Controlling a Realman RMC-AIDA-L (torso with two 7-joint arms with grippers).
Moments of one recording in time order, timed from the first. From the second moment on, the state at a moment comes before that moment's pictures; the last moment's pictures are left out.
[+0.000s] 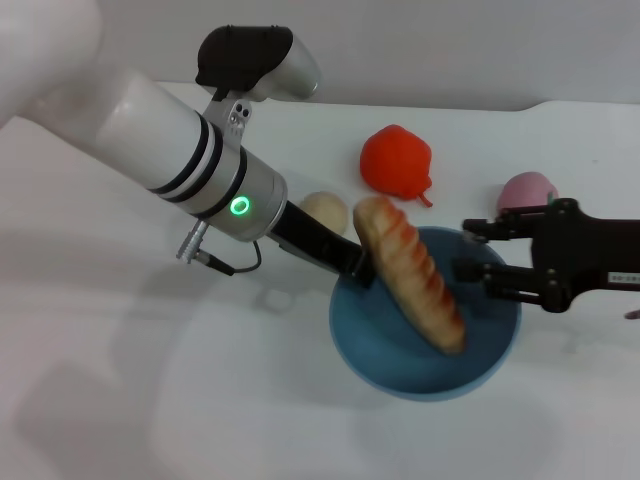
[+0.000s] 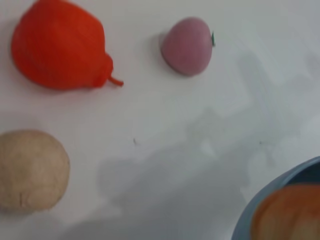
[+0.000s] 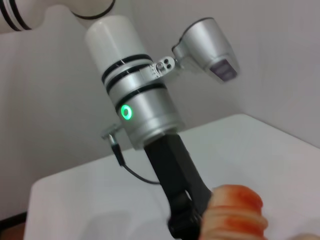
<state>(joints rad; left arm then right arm) -0.68 -2.06 1.57 1.02 2.18 1.27 -2.75 0.36 2.07 -1.12 -1.03 -1.79 -1.53 1.59</state>
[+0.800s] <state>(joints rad) -0.75 -2.07 1.86 0.99 2.19 0.68 -2.64 0.23 2.07 -0.66 -0.93 -1.79 -1.62 1.60</state>
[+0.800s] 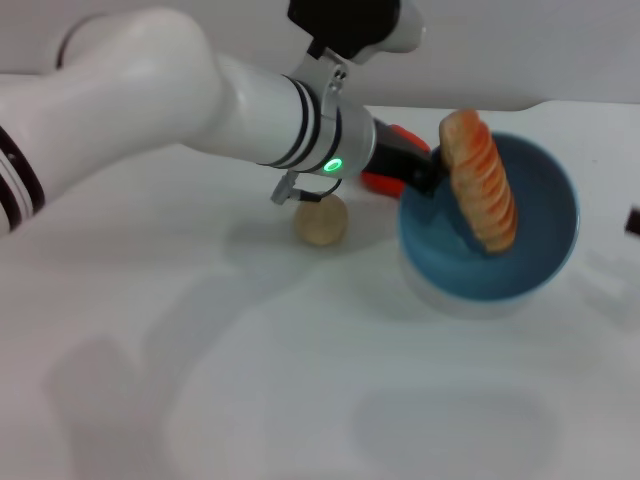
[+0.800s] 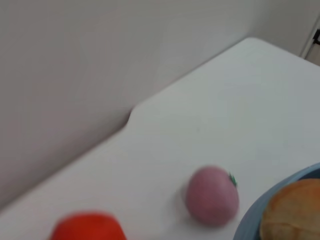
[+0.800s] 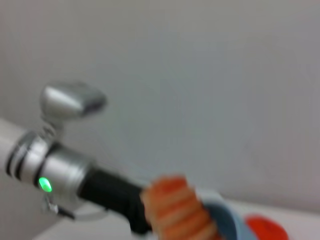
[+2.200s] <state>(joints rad) -0.77 -2.08 2.25 0.65 2.25 -0.27 -2.58 0.19 2.06 -0.51 -0.80 -1.95 -1.63 1.62</state>
